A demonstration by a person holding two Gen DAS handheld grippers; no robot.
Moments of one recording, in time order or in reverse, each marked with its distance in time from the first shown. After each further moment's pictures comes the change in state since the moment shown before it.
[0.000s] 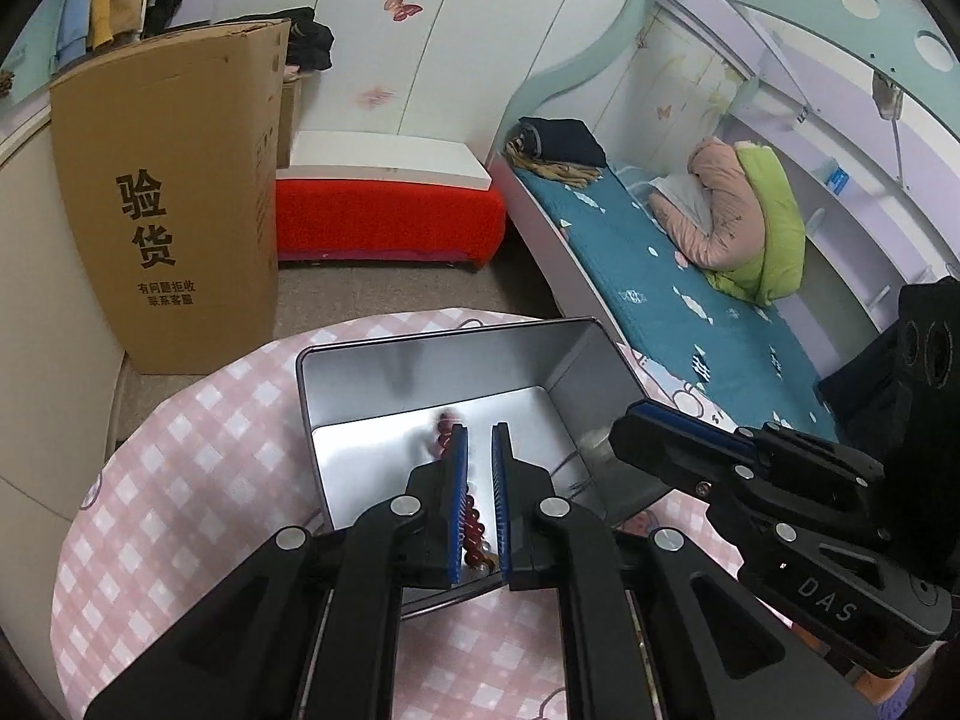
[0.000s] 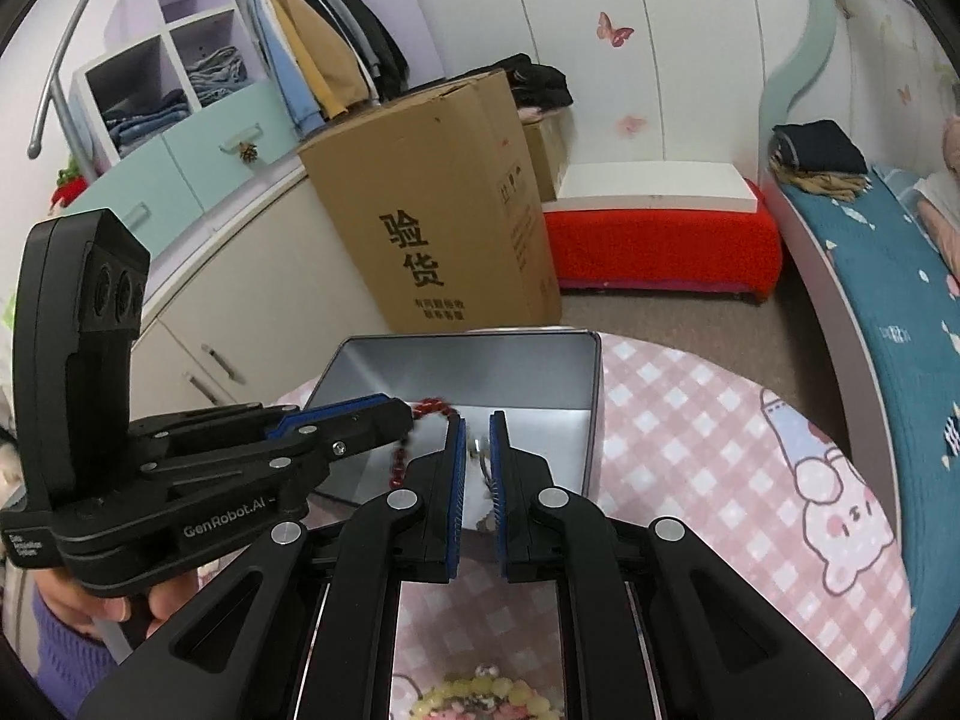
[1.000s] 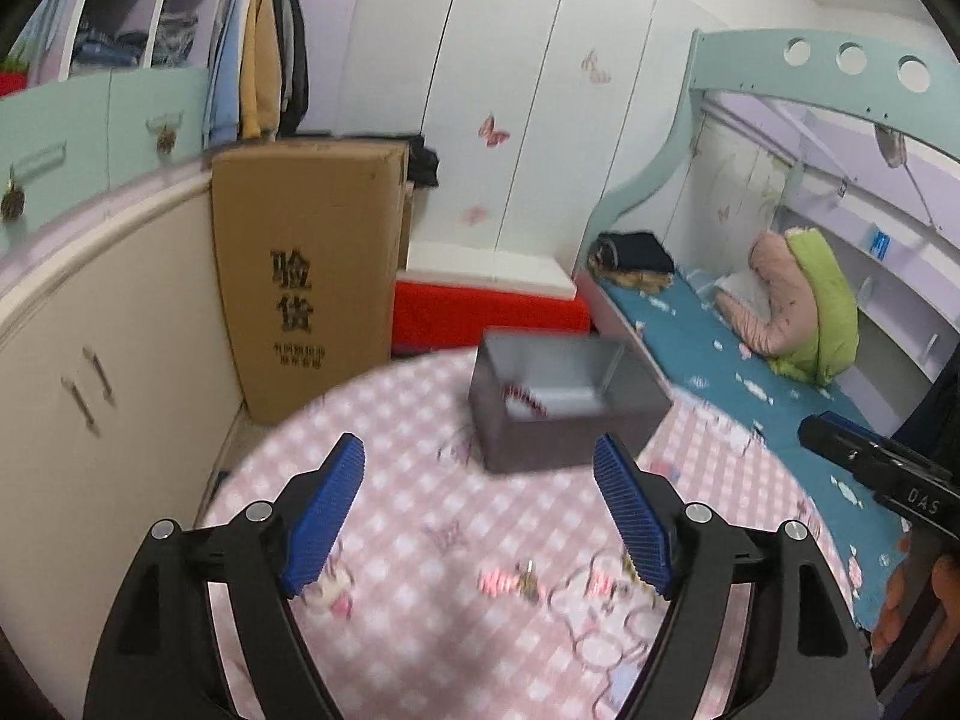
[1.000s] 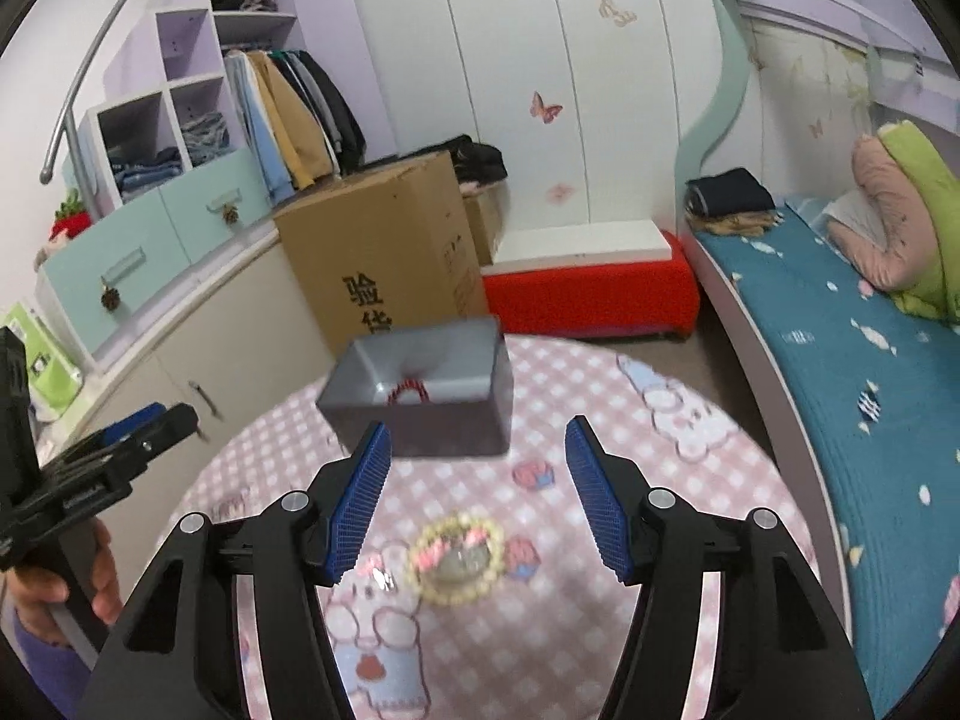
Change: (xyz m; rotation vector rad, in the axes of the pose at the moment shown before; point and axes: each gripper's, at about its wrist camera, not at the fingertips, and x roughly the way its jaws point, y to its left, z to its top) left arm -0.150 -0.010 -0.109 -0.045 -0.288 0.239; right arm -0.150 0.006 -0.085 0.036 -0.162 -0.150
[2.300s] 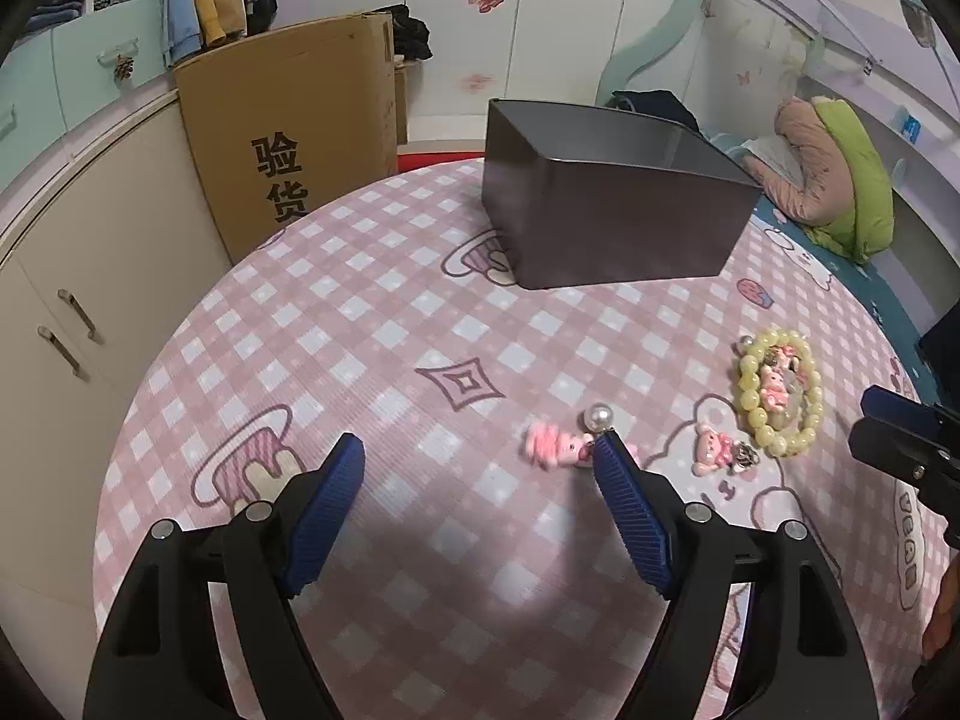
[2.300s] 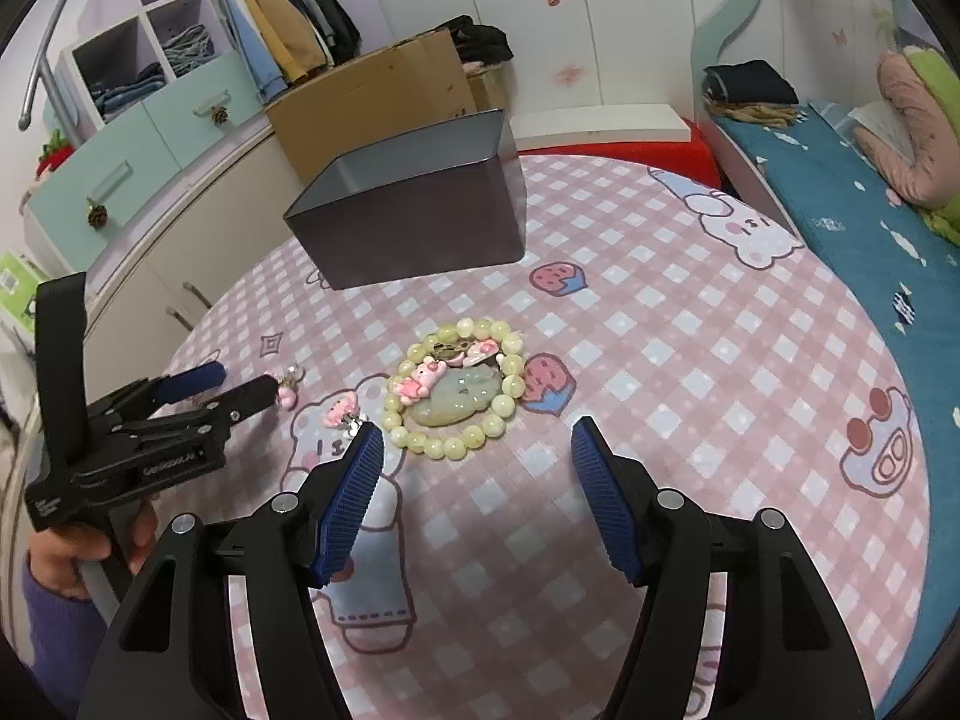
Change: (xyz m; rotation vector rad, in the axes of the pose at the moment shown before) left arm 0.085 0.002 -0.058 0.118 0.280 0.073; right arm 0.060 0.003 -0.070 0.027 0.239 0.051
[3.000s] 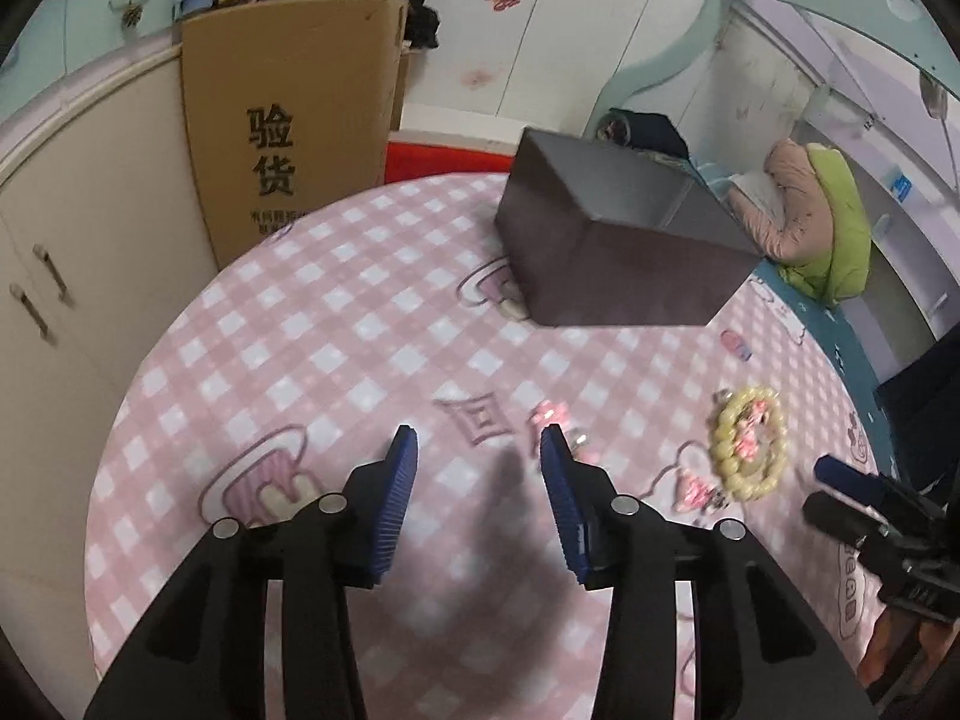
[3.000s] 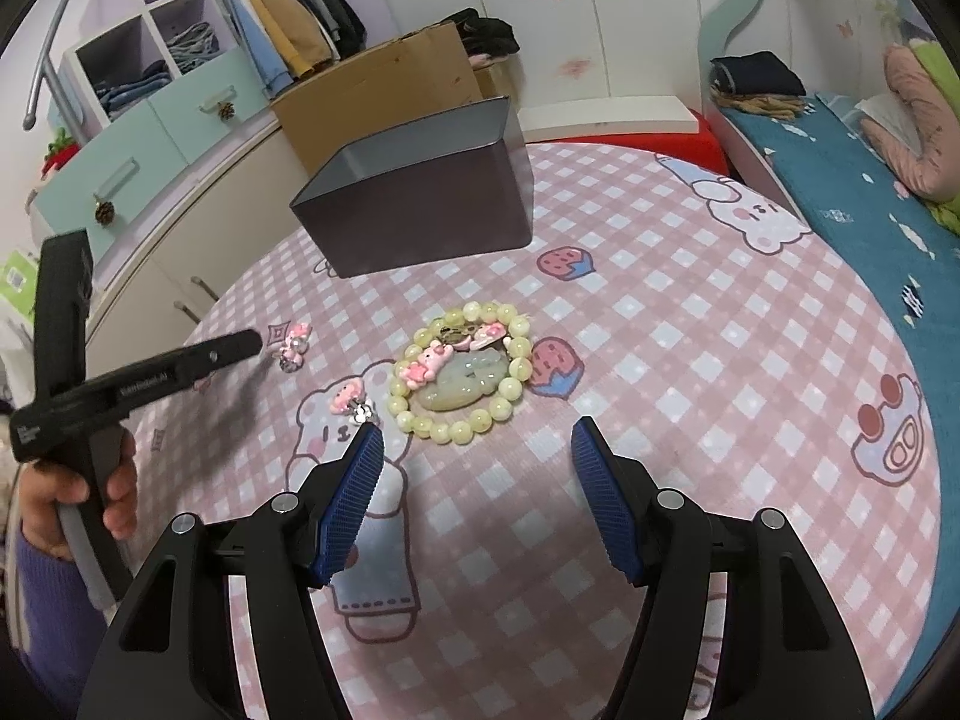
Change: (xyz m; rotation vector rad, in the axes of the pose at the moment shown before) left arm -0.006 0.024 0.017 -0.107 0.003 -0.123; right arm 0.001 -0.003 -0.007 0.006 0.017 0.026
